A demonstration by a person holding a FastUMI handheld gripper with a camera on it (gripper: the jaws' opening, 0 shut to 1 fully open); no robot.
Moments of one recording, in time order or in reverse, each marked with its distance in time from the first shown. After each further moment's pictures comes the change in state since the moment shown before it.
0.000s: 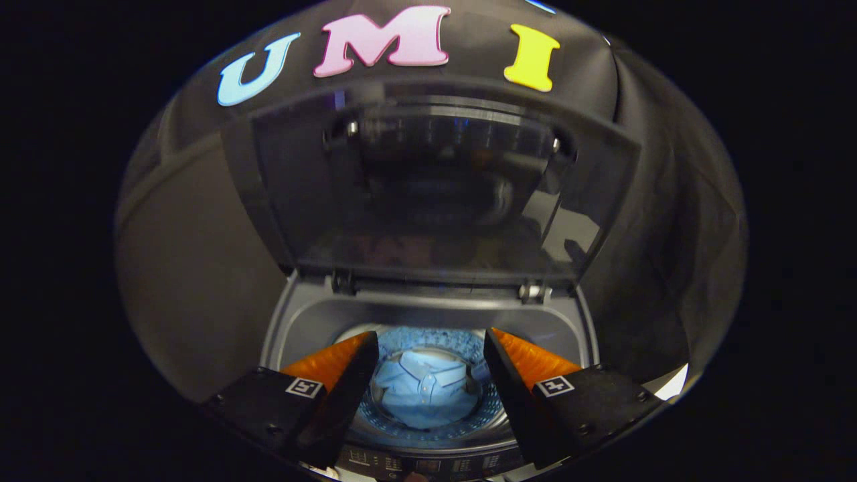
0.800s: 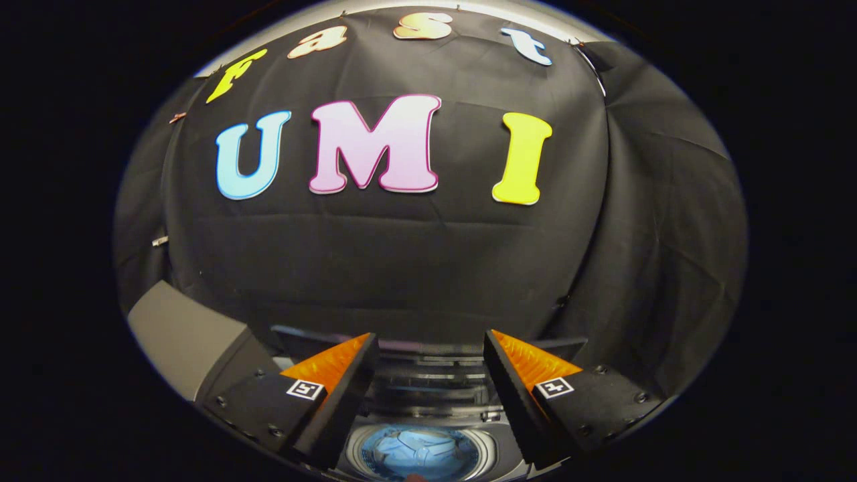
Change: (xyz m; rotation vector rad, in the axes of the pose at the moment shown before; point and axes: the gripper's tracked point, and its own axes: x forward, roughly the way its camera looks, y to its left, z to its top) arm -0.051 -0.019 0.213 0.031 -0.354 0.008
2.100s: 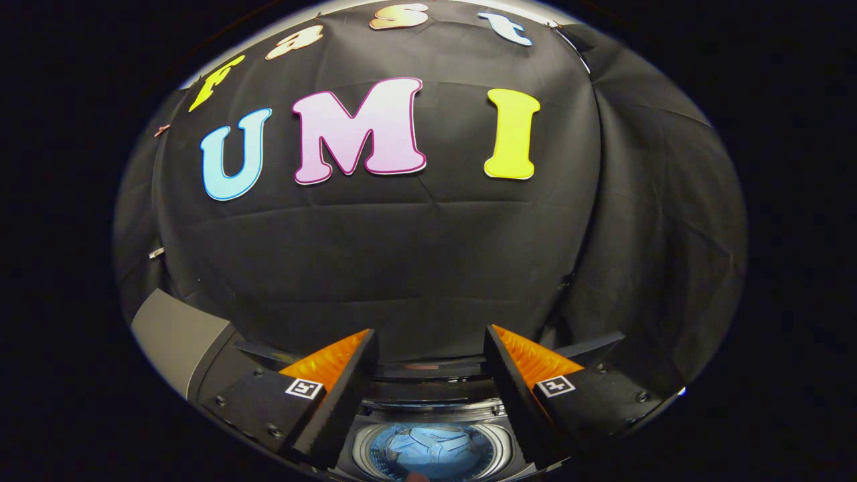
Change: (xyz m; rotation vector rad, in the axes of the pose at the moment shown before) arm 0.006 -0.005 -0.040 0.063 0.054 0.002
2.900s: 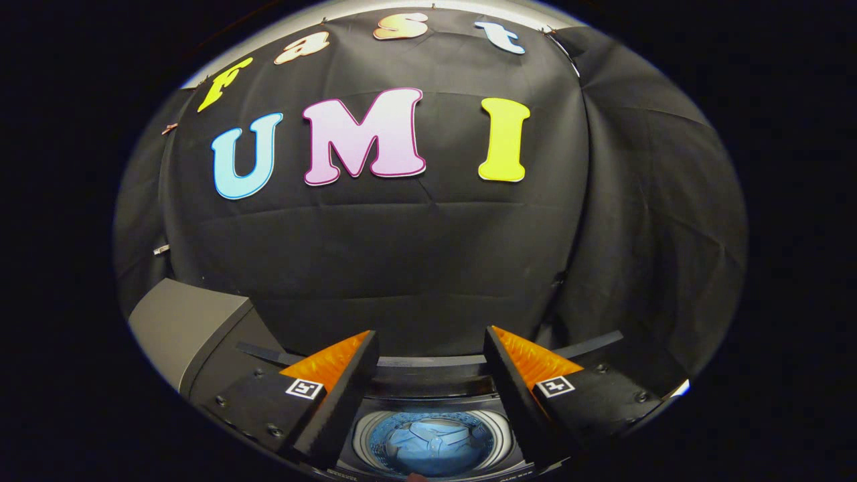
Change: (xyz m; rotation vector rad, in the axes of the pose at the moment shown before) arm -0.045 -0.002 -0.024 0.008 -0.054 -0.004
